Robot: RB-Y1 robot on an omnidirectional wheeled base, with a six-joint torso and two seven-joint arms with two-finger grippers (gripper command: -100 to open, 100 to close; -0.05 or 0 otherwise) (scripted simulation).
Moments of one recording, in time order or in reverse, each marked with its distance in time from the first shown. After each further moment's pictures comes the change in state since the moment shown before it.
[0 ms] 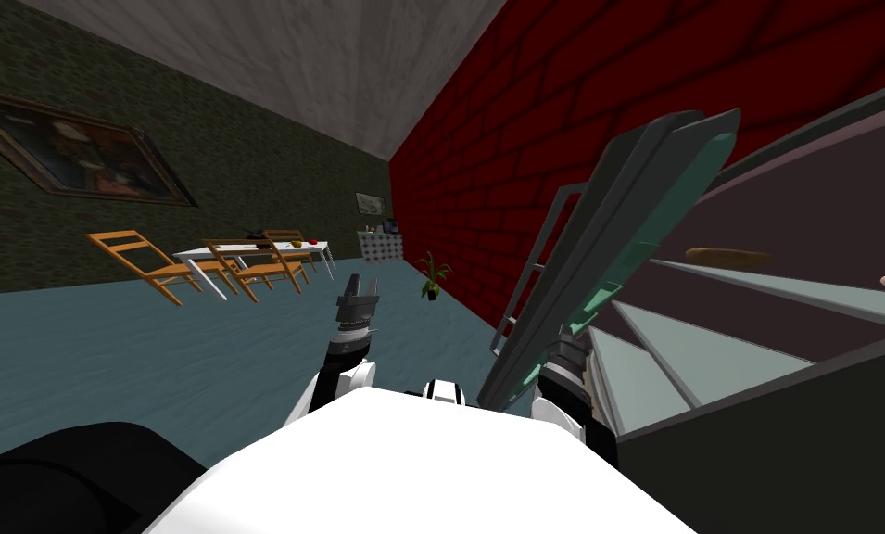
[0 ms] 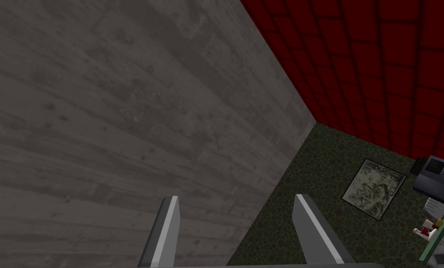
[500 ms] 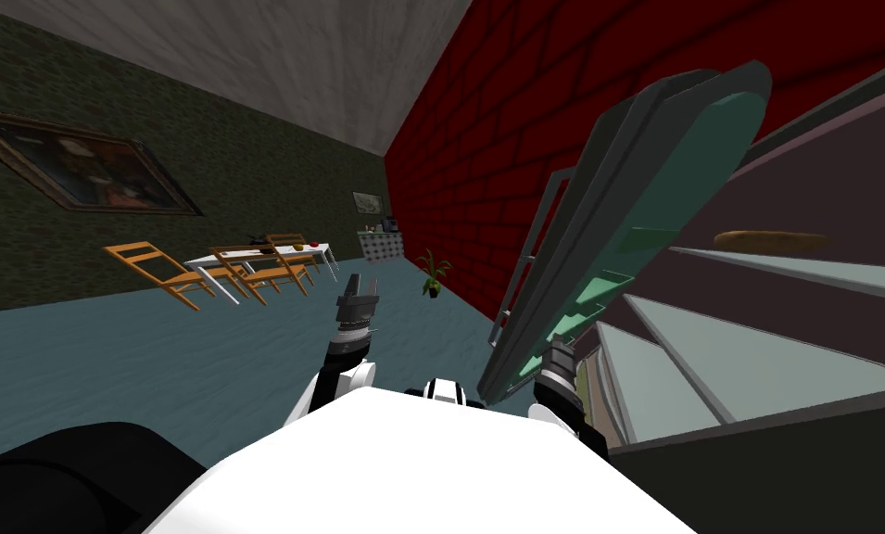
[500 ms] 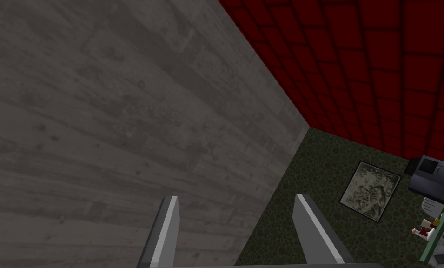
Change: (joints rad) left arm 0.000 0.000 0.000 0.000 0.000 0.000 0.000; right arm 0.015 0.011 0.016 0.084 -0.023 0.017 0.002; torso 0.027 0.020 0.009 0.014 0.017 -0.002
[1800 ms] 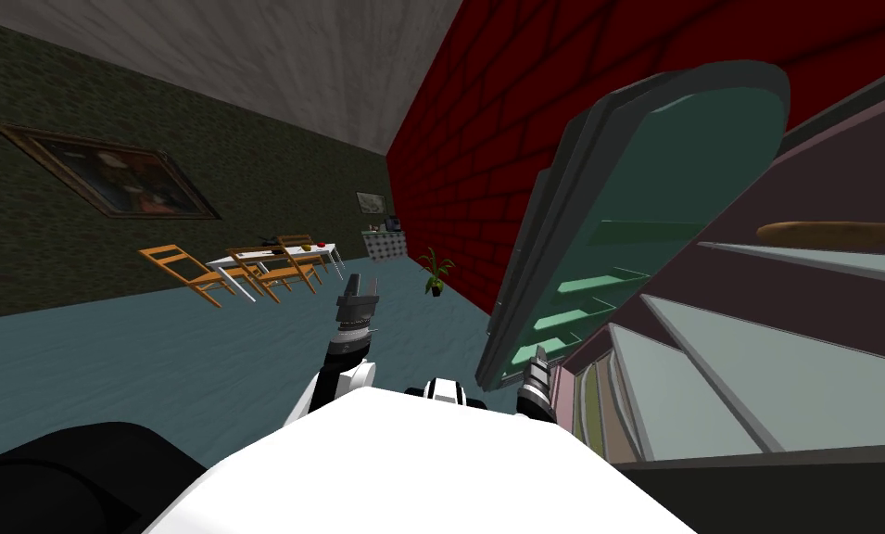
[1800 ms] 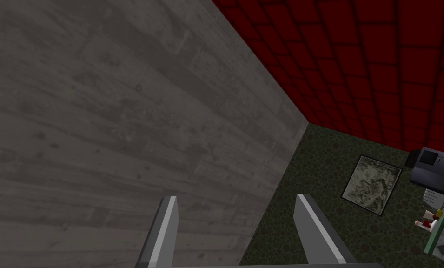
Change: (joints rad) left arm 0.000 0.000 0.000 0.000 0.000 0.000 0.000; right arm -0.017 0.061 0.060 0.266 -0.027 0.008 -0.035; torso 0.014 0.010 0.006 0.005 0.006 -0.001
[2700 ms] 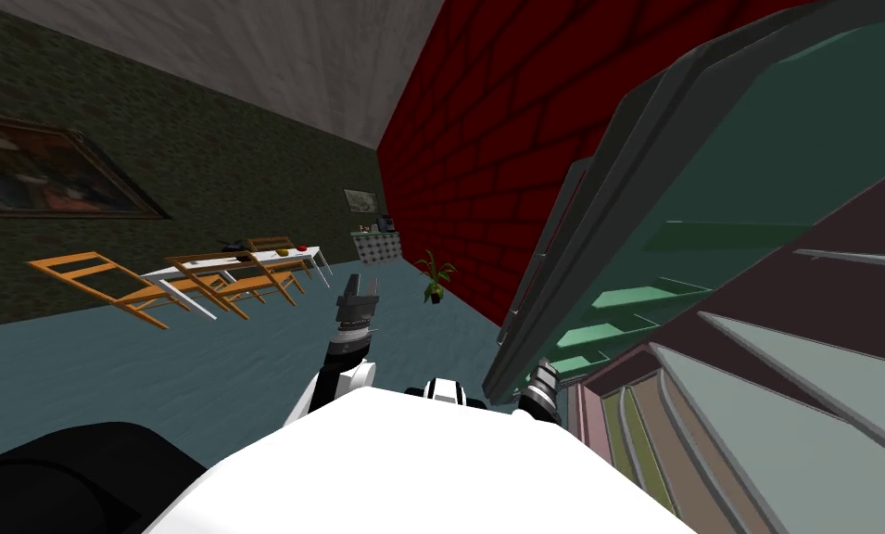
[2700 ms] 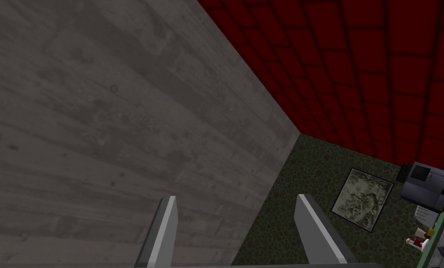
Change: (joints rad) left arm 0.000 0.000 0.000 0.000 0.000 0.000 0.000; right arm -0.004 0.069 -0.061 -0.005 -0.029 -0.046 0.059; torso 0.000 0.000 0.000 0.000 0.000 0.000
